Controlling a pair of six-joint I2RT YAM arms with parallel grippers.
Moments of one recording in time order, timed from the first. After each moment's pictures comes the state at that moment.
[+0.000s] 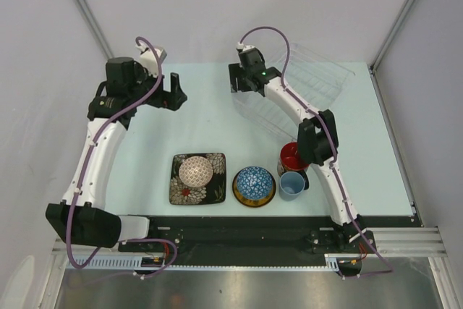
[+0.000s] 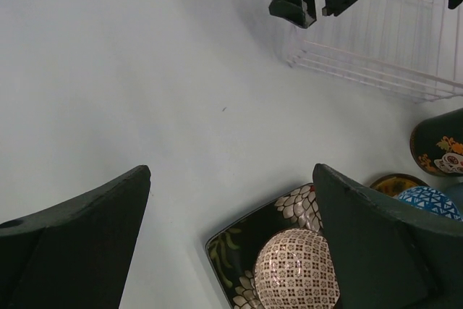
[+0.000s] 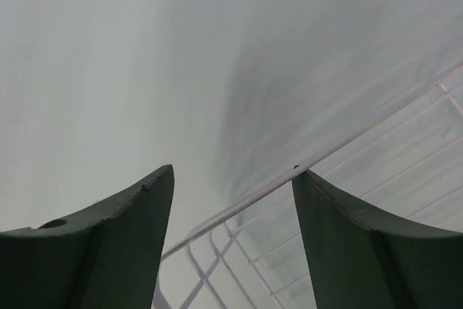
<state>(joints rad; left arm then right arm) -0.10 1.30 1.43 -0.66 0.37 0.08 0.54 2.43 2.30 -0.56 0.12 0.26</state>
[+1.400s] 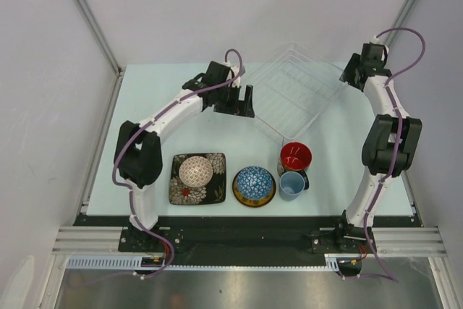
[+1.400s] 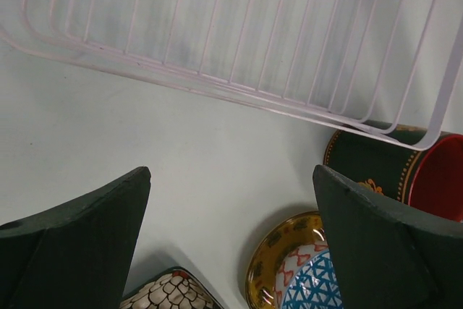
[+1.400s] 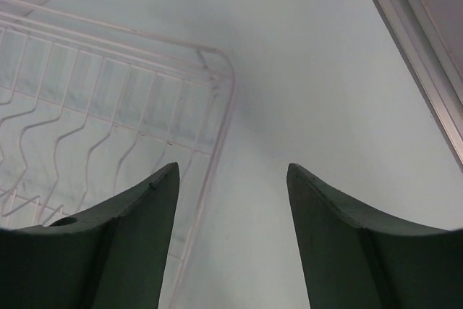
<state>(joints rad) -0.52 1.93 1.67 -0.58 0.31 -0.27 -0.14 1.98 1.73 -0.42 0.13 0.31</state>
